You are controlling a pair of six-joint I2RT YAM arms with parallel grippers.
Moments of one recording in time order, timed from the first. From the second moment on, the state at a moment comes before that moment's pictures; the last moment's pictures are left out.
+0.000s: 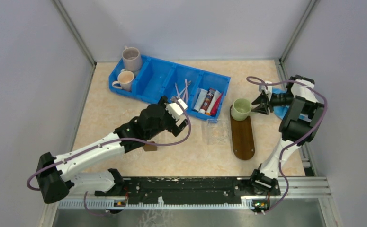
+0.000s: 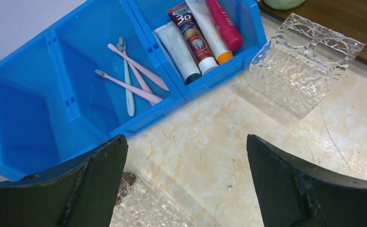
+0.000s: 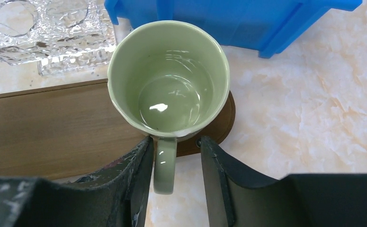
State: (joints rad) left arm -0.97 1.14 0.89 -0.12 -0.25 0.20; right arm -0.43 1.96 1.51 -1.46 -1.06 -2.07
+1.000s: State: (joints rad) left arm -0.97 1.13 0.89 -0.12 -0.24 0.20; right arm -0.43 1.74 1.33 -1.01 -0.90 -1.78
